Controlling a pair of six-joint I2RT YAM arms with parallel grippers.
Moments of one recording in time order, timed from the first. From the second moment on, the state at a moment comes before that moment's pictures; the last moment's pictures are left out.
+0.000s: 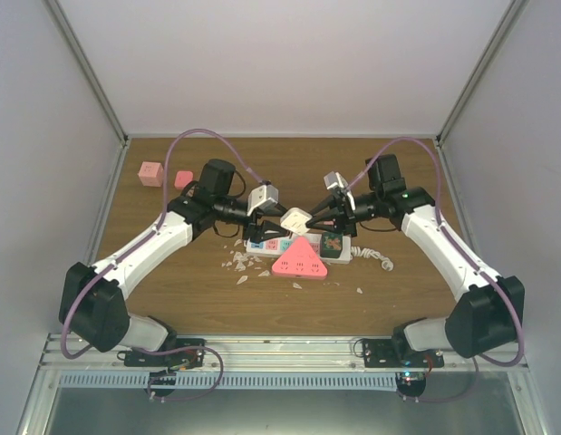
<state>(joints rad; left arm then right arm) -0.50 1.40 1.10 -0.33 1.00 0.44 0.32 1.37 1.16 -0.67 -1.31 -0.61</state>
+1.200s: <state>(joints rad) -0.56 1.44 1.21 -0.34 0.92 0.33 0.31 1.38 1.12 -0.52 -1.21 -0.48</state>
